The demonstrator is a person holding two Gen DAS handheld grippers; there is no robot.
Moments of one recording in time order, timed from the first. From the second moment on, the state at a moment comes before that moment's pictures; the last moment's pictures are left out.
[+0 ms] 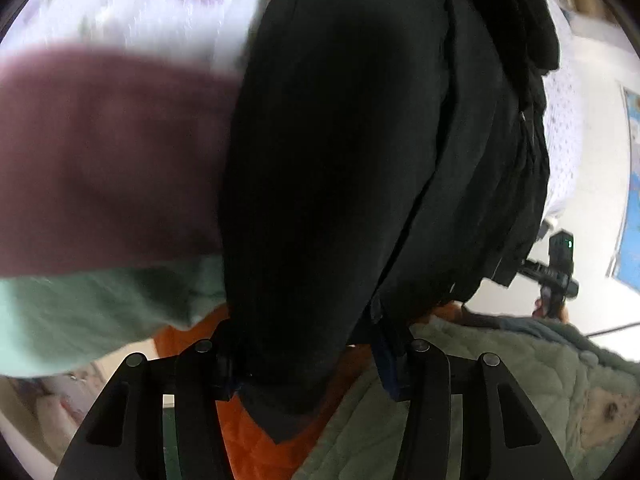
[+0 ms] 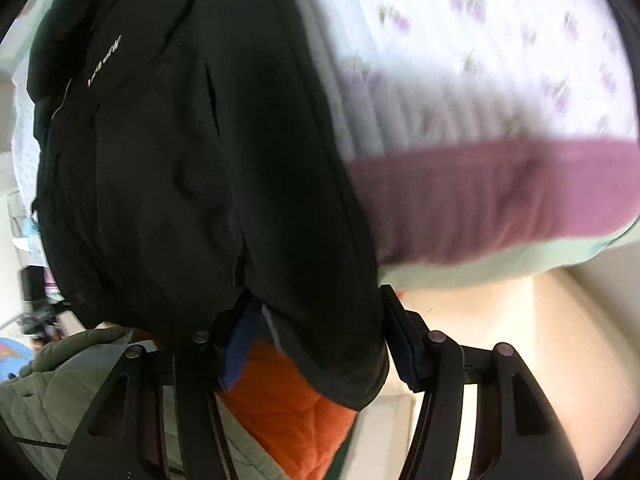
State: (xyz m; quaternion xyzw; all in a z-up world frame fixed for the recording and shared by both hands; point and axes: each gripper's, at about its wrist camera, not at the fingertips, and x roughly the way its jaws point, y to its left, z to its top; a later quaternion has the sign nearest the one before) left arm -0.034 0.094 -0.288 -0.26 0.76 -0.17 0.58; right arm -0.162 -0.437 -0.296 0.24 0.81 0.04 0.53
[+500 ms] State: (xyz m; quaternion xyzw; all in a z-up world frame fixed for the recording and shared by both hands) left arm 0.076 0.122 -0.148 -0.48 0.51 -0.29 0.65; right arm -0.079 -0.449 -0.185 0.34 0.67 0.10 0.65
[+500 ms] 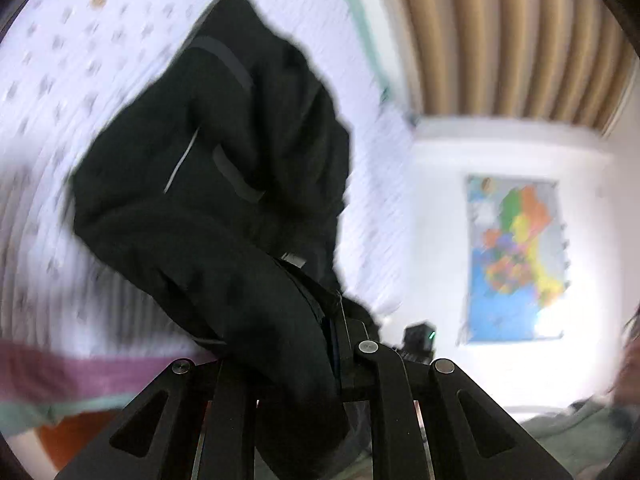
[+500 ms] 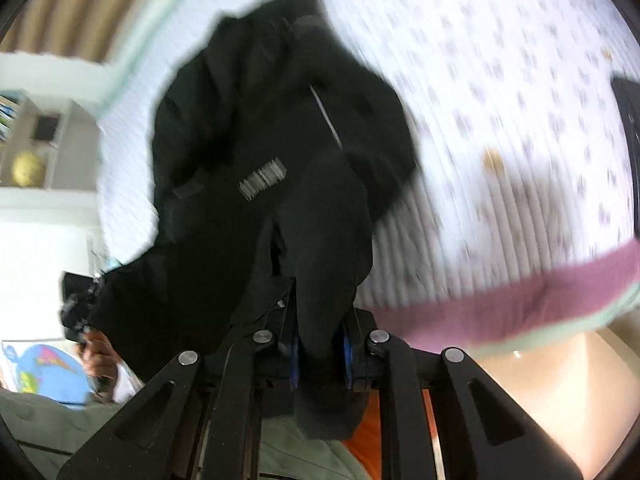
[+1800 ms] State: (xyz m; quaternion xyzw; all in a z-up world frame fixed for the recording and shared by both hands) left arm 0.364 0.128 -0.224 -0.43 0.57 -0.10 0.69; right arm 0.255 -0.460 -0.300 0.31 0.66 -0.04 0.69
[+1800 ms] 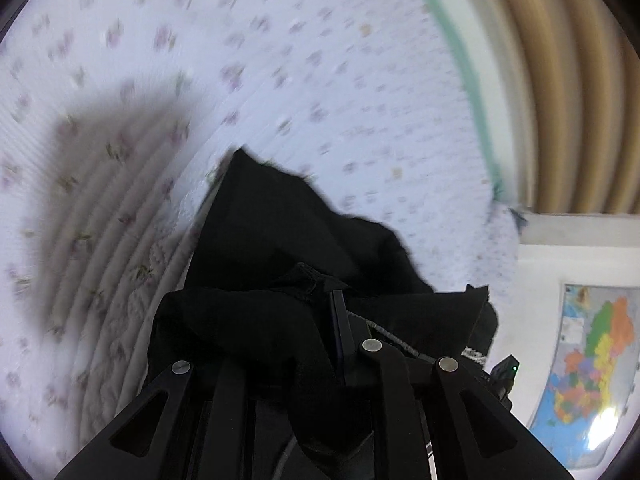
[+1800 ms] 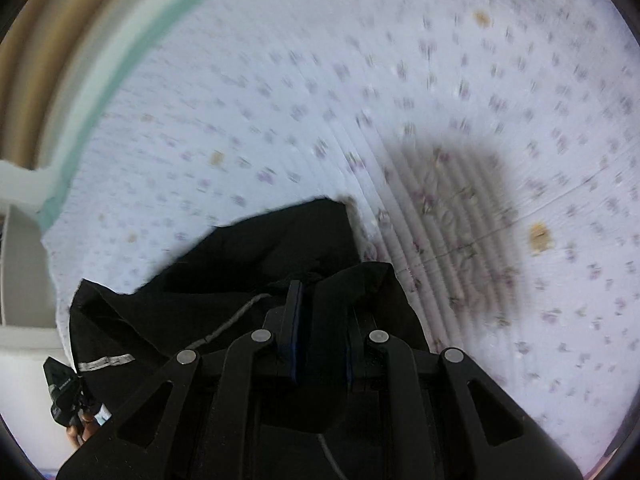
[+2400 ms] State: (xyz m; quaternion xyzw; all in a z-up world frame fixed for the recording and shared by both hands) left arm 0.324 0.135 -0.126 -0.35 0.57 -0.22 0.71; right arm 0.230 -0.469 -0.246 0.29 0.63 0.06 0.72
